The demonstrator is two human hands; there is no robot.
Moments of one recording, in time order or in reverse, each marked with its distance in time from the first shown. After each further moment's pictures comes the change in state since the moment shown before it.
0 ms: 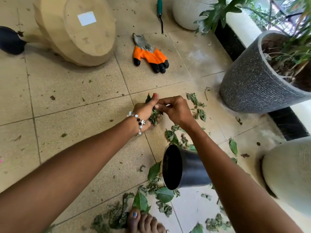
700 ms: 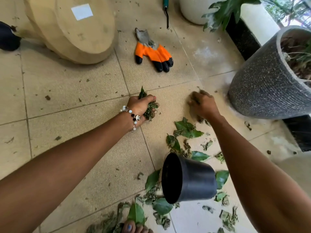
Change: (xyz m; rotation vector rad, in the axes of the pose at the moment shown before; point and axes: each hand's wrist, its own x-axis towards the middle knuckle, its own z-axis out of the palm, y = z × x) left_hand 0.036 0.017 -0.004 0.018 0.116 0.074; right_hand 0.062 0.105 -0.086 -0.727 0.034 0.167
